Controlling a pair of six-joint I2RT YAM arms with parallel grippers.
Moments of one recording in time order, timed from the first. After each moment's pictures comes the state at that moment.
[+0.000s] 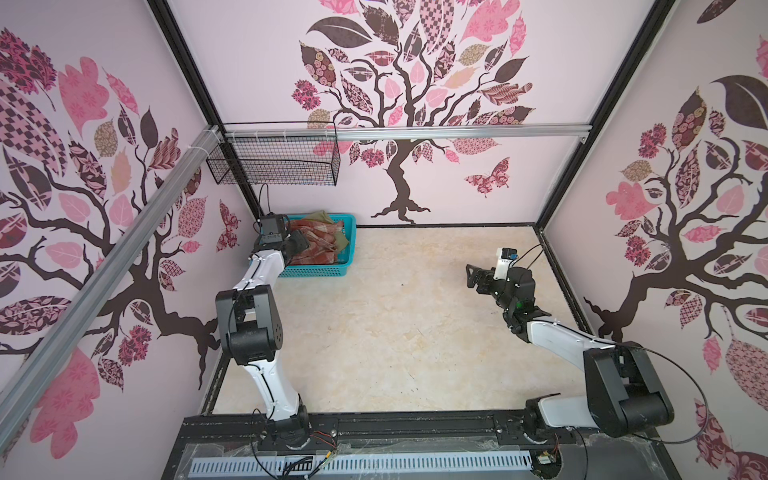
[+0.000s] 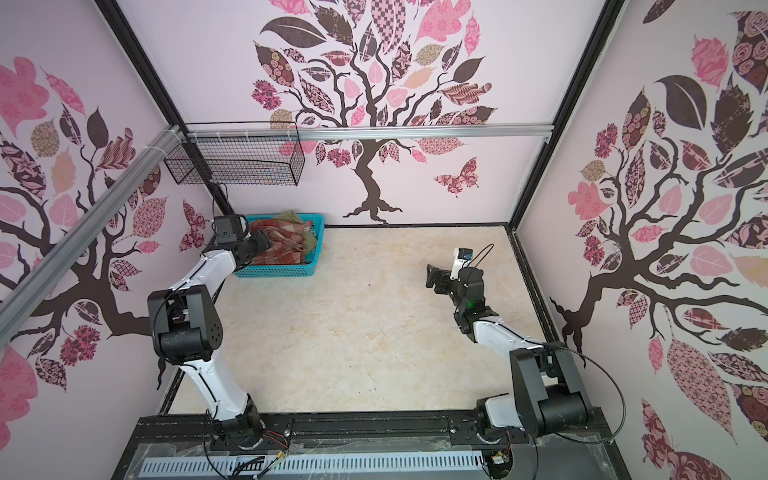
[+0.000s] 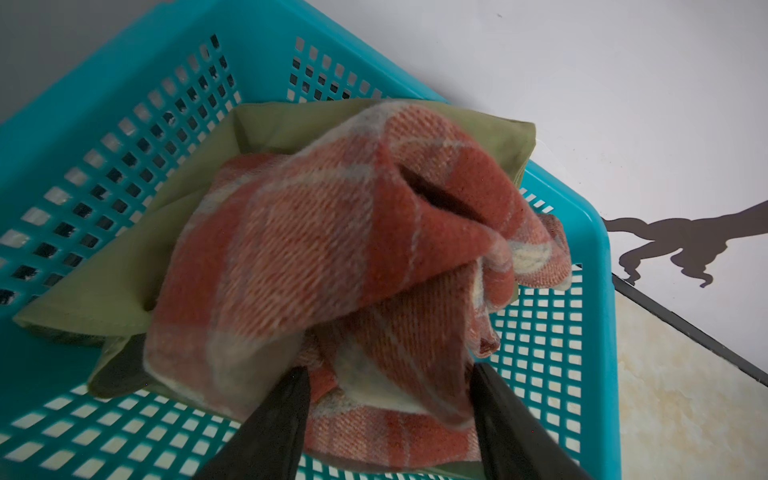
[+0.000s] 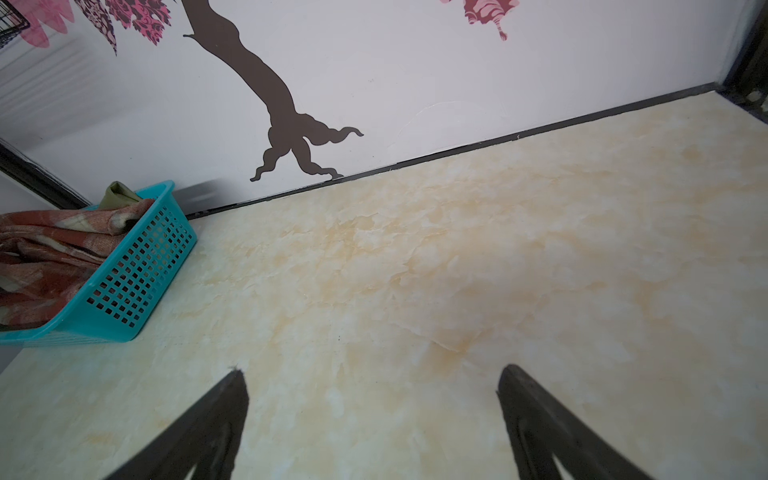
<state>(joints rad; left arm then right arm) 0.17 1.92 1.51 -0.28 0.12 -0.40 0.18 1.38 0.59 0.49 -0.06 0.36</state>
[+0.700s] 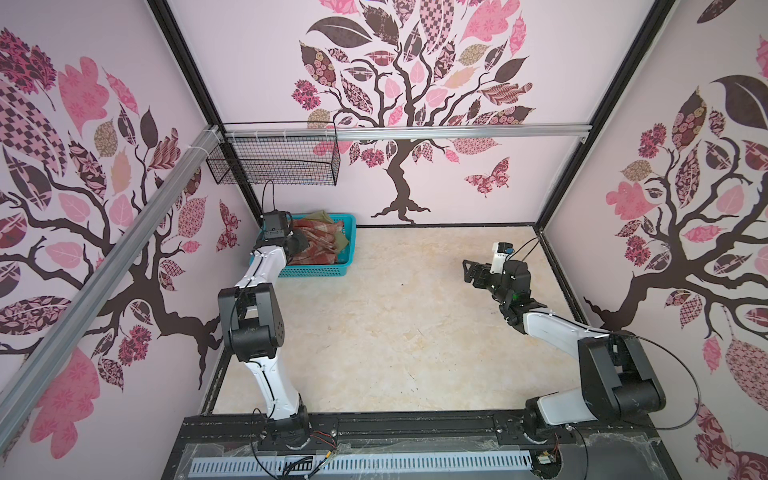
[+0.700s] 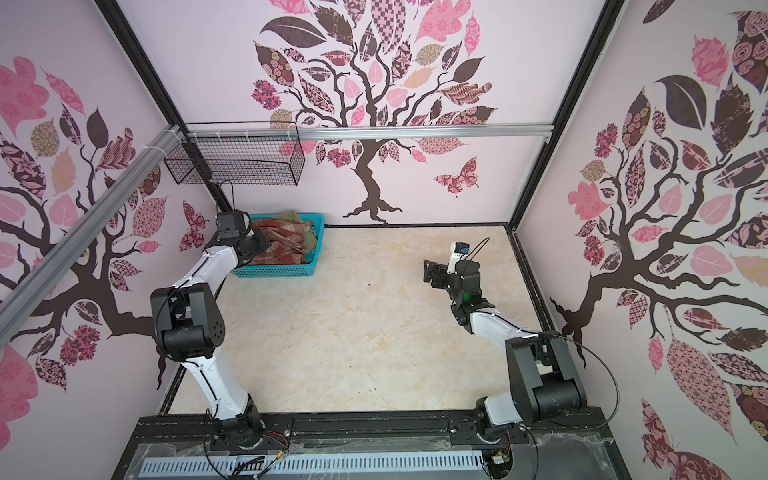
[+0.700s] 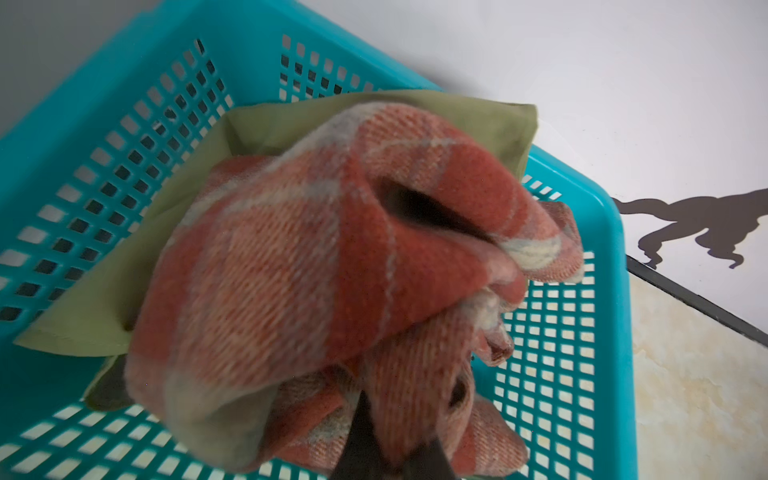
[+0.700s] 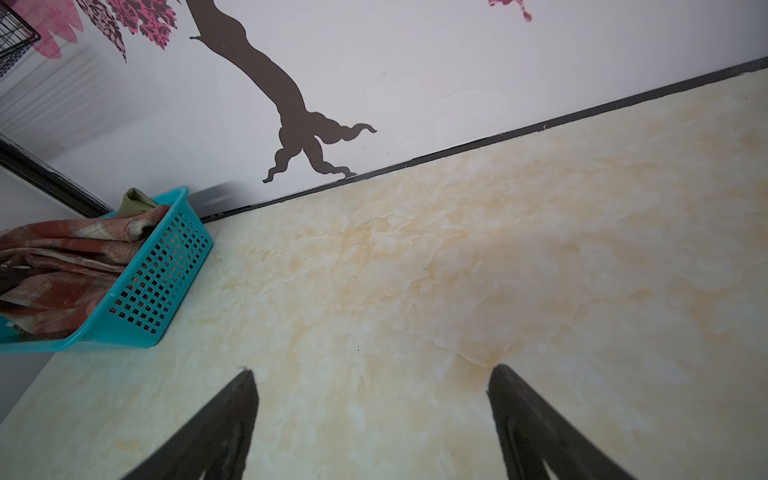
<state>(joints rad) 0.14 1.89 1.56 -0.36 0.07 -0.33 0.19 1.44 0.67 0.46 -0.09 0.40</state>
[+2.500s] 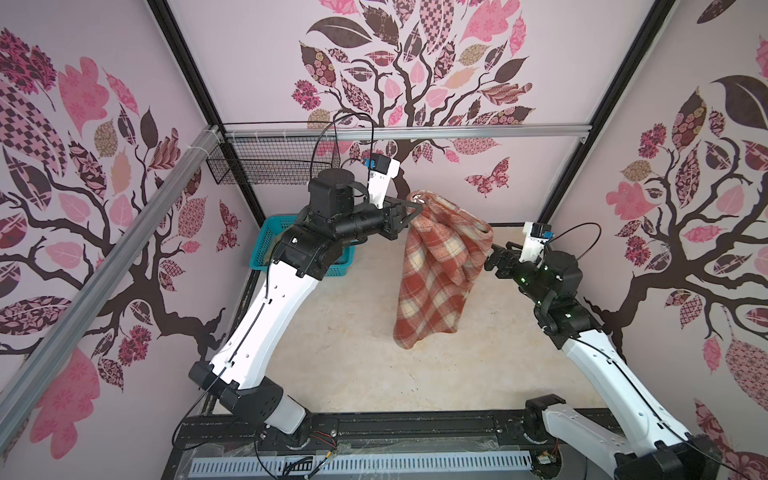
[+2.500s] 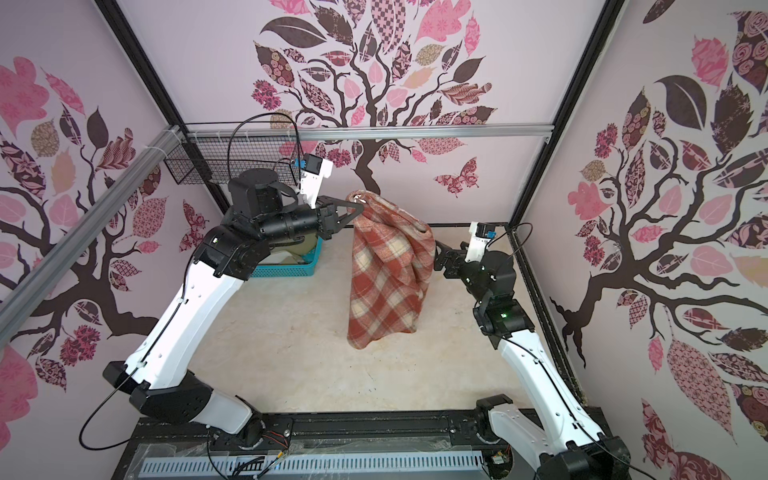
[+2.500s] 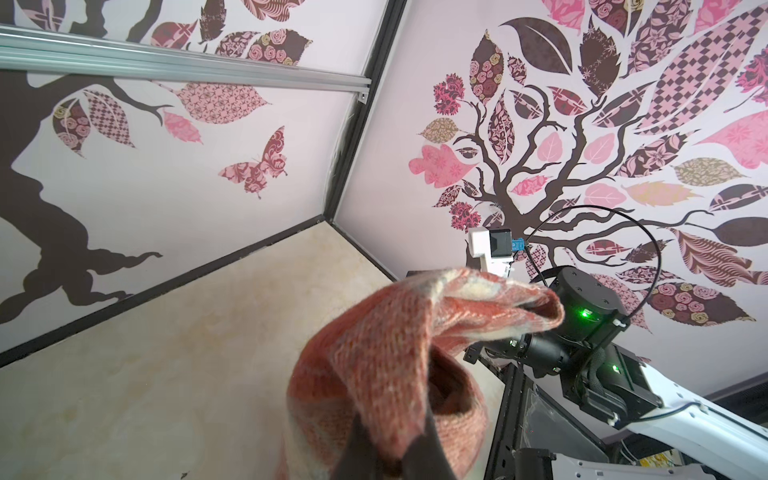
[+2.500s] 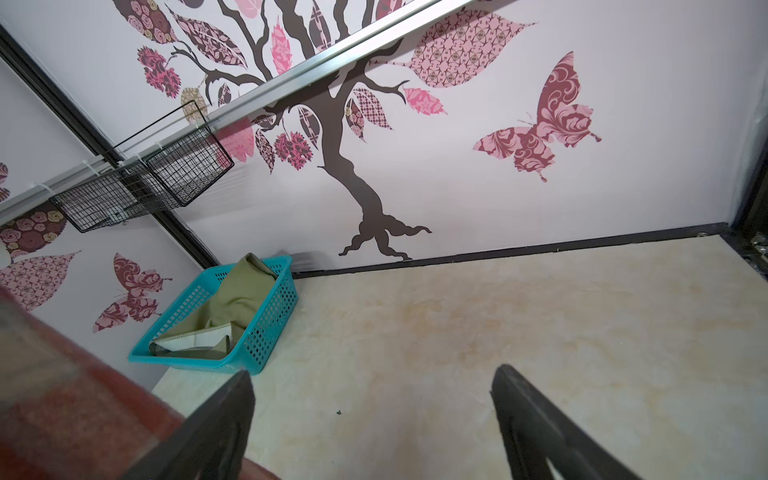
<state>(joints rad) -0.54 1.53 1.93 -0.57 0.48 -0.31 0.20 0.98 0.87 0.01 -0.13 0.37</state>
